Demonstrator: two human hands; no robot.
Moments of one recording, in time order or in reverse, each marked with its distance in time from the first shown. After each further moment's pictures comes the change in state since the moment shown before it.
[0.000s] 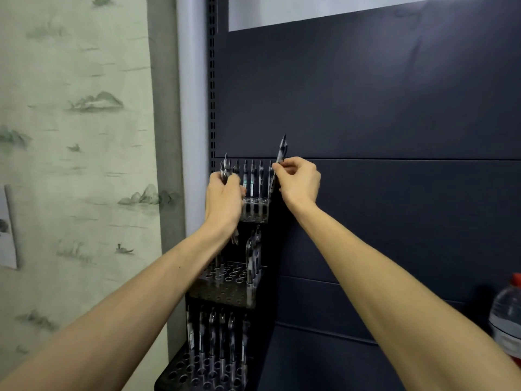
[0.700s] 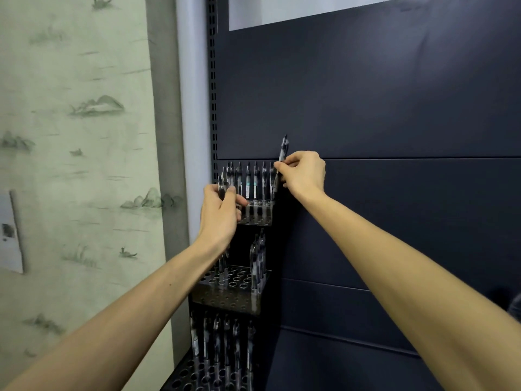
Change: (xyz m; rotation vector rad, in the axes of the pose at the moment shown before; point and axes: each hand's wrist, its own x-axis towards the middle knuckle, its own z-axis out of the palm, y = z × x) left_hand 0.006 -0.028 -0.016 0.049 -0.075 0.078; right_hand 0.025 -0.006 -0.001 -0.141 -0.106 -0.025
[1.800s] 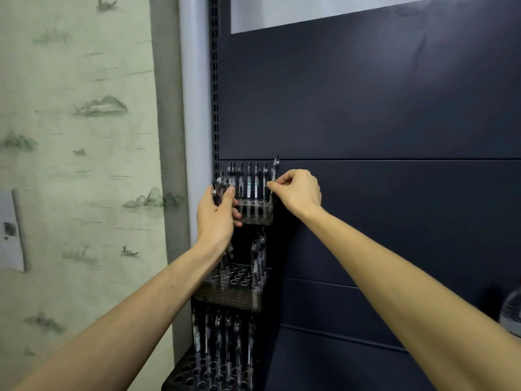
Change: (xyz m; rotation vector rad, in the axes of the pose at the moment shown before) left_hand -0.004 -0.008 -0.003 -0.118 0.105 0.009; right_hand -0.036 0.000 -0.004 -0.205 -0.140 0.053
